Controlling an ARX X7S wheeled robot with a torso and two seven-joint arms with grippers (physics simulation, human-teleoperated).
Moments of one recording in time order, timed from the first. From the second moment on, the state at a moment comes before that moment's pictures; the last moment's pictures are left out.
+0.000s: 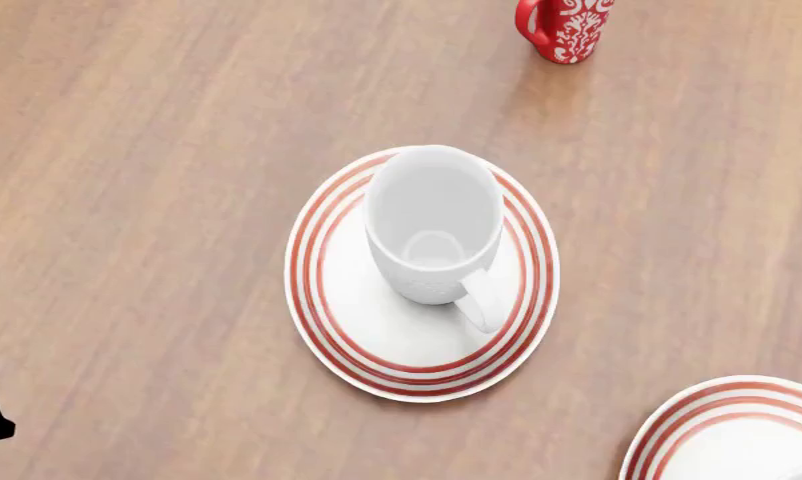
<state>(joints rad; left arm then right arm) -0.01 -0.45 -0.01 0.71 -0.65 -0.26 -0.51 -0.35 0.13 0.63 -0.11 0.38 -0.07 -0.53</state>
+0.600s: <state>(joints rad) -0.01 -0.45 0.00 0.70 -0.65 -0.25 -0.51 -0.39 0.10 0.65 -0.18 0.51 -0.22 -0.61</state>
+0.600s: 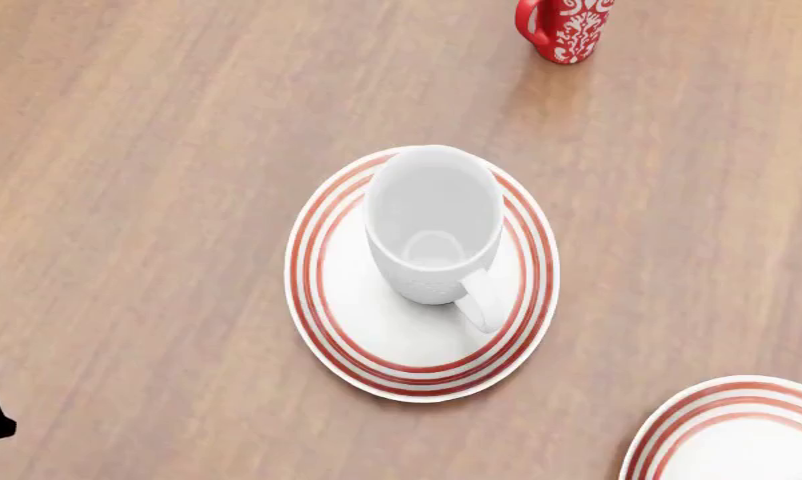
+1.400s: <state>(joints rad) -0.16 -0.49 0.03 0.63 -0.69 -0.31 -0.49 0.01 0.25 0.45 -0.35 0.53 0.09 -0.31</state>
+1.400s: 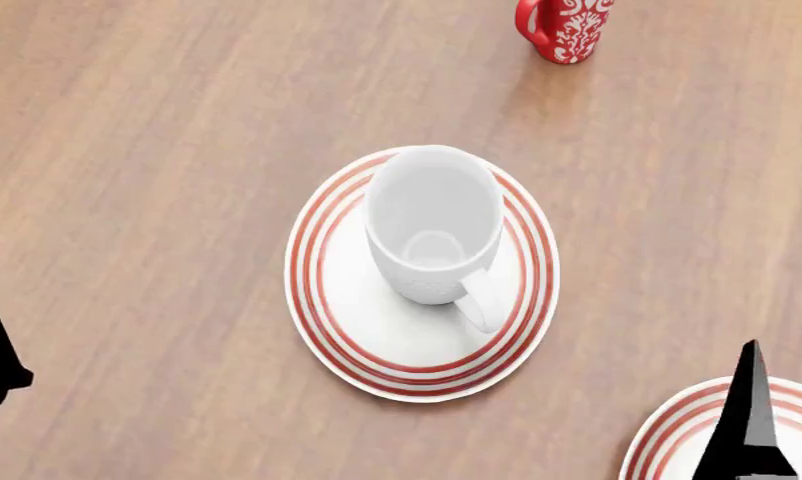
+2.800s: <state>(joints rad) -1.03 -0.58 0.01 0.72 -1.05 -0.91 -0.63 0.21 0.31 0.38 -0.75 0.59 0.17 -0.08</state>
